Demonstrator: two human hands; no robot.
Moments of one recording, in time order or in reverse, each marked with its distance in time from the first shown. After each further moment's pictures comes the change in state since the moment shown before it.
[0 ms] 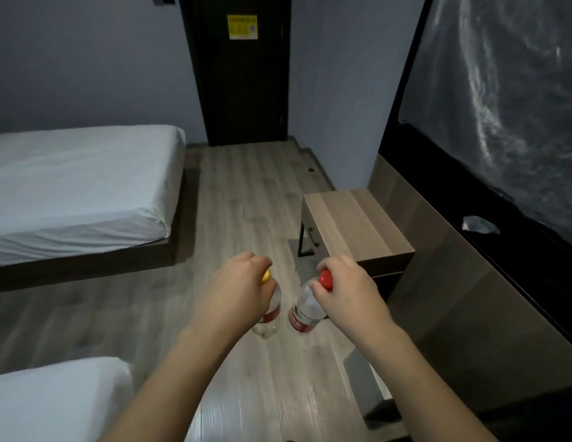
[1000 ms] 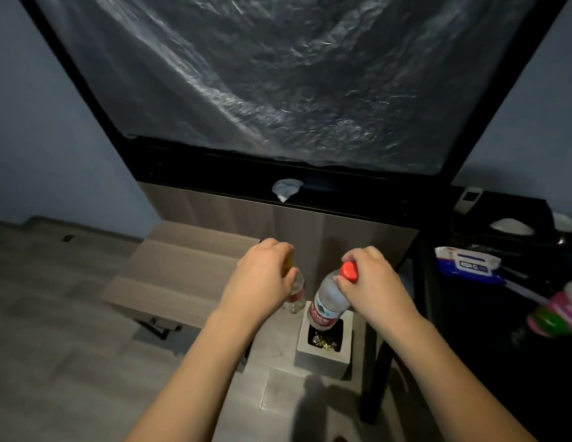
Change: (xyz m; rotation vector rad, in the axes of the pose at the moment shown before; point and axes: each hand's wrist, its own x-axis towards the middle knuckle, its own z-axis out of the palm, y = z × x) left_hand 0.313 0.199 0.137 -0.114 -0.445 1.076; right_hand 0.104 0.165 -0.062 -0.088 0.515 1.040
